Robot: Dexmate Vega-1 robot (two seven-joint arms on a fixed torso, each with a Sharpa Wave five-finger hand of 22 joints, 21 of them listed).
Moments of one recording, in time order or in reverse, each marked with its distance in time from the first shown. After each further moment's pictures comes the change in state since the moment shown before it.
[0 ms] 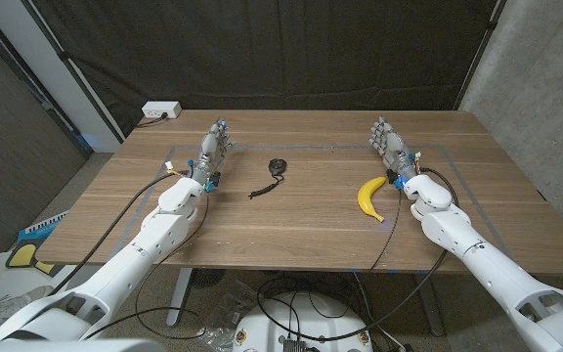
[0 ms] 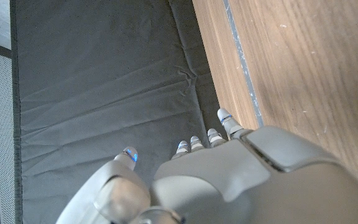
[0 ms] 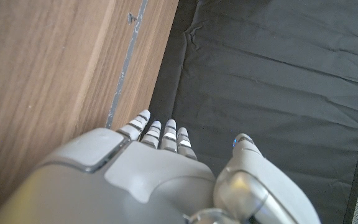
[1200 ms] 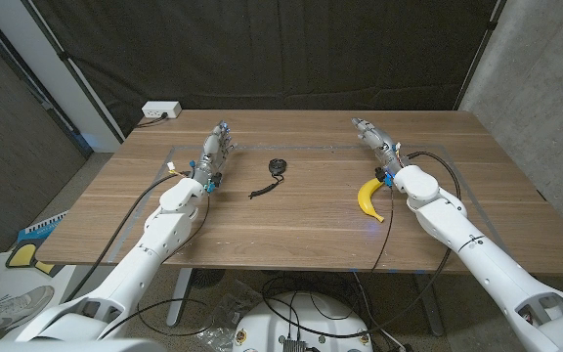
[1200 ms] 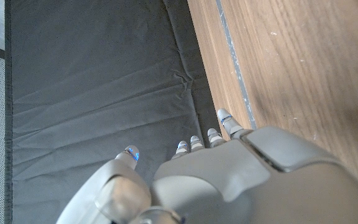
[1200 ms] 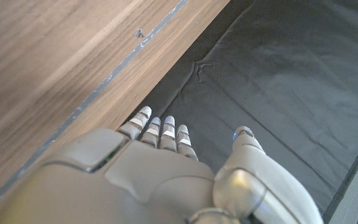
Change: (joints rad) left arm 0.023 -0.116 -0.145 0.016 0.128 0.071 -0.090; left_hand 0.020 0.004 0.003 -0.003 0.000 0.000 -0.011 0.004 0.005 0.002 0.035 0.008 0.005 0.000 0.000 0.008 0.000 -0.005 0.005 0.000 0.000; right arm -0.020 -0.003 -0.001 -0.206 -0.479 -0.192 -0.070; right_hand 0.040 0.006 0.018 -0.036 0.000 -0.014 -0.009 -0.004 0.004 -0.011 0.003 -0.004 0.000 0.006 0.011 -0.002 0.000 0.014 0.014 0.007 0.000
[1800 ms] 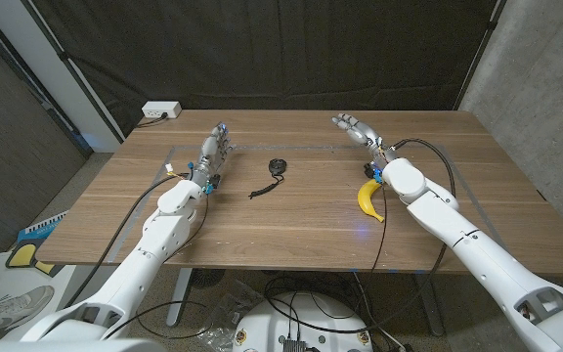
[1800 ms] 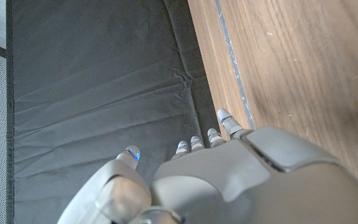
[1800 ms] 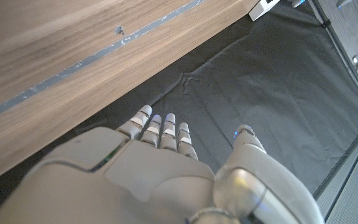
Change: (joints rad) left arm 0.027 -0.011 -0.032 -0.023 0.016 0.008 -0.012; left_hand -0.008 0.007 0.000 0.000 0.000 0.000 0.000 0.000 0.000 -0.003 0.007 0.000 0.000 0.000 0.000 0.000 0.000 0.000 0.000 0.000 0.000; right arm 0.022 -0.016 -0.066 -0.095 -0.216 -0.066 -0.020; right_hand 0.017 0.002 0.002 -0.013 0.000 0.027 -0.008 0.008 0.000 0.029 -0.007 0.008 0.000 0.022 -0.010 0.004 0.000 0.025 -0.014 0.008 0.000
